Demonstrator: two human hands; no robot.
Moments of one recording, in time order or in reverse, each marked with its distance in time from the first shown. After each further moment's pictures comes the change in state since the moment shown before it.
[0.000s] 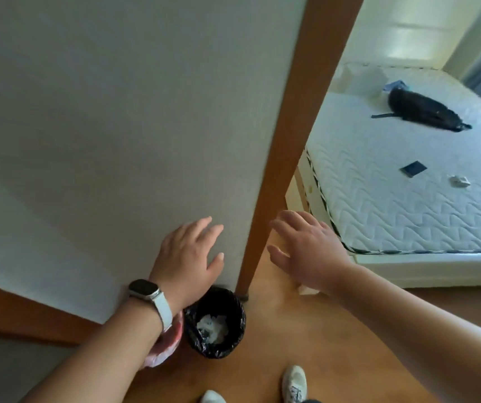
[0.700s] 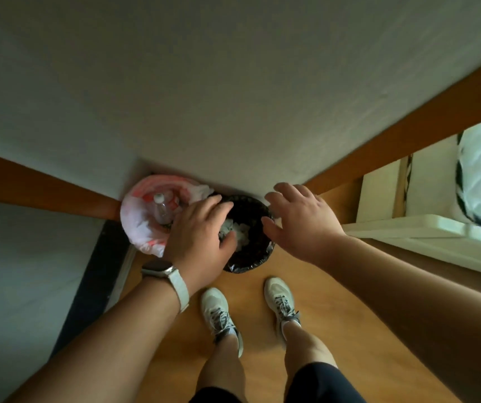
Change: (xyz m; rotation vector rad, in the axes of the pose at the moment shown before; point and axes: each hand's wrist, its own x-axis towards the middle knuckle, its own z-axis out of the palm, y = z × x) left_hand -0.084 -0.103 0.255 -0.246 -0.189 -0.436; right_hand 0.112 -0.055 0.296 0.072 -0.325 -0.250
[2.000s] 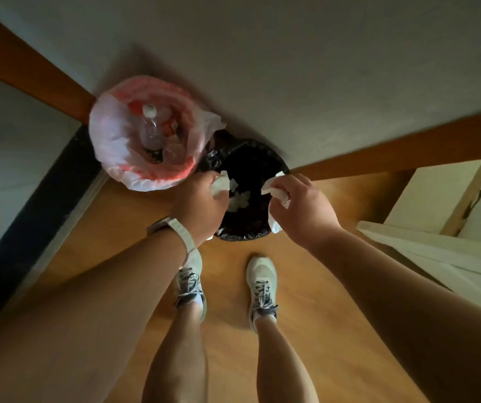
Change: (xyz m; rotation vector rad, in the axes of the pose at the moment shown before) left_hand 0.016 -0.064 0.187 -0.414 0.197 -0.552; right_hand 0.062 0.049 0.182 0.457 -0.044 -0.003
